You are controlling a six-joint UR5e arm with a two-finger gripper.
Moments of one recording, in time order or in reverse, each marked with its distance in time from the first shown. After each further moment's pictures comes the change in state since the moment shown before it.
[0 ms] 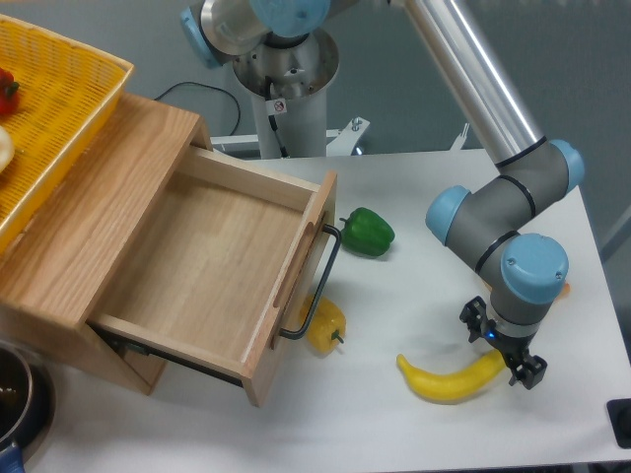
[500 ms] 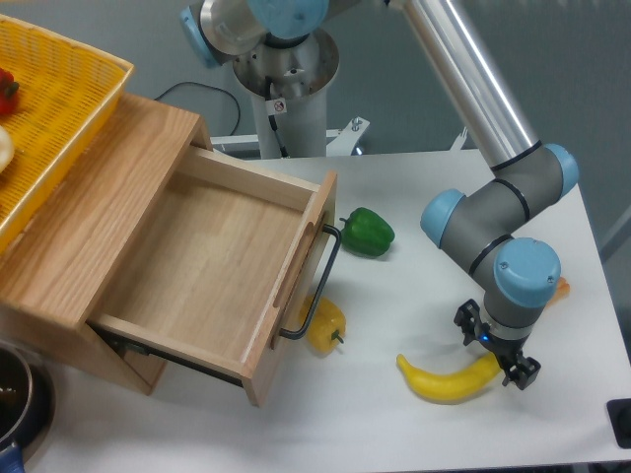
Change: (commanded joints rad) arm -0.009 -0.003 -0.014 0.002 0.003 -0.014
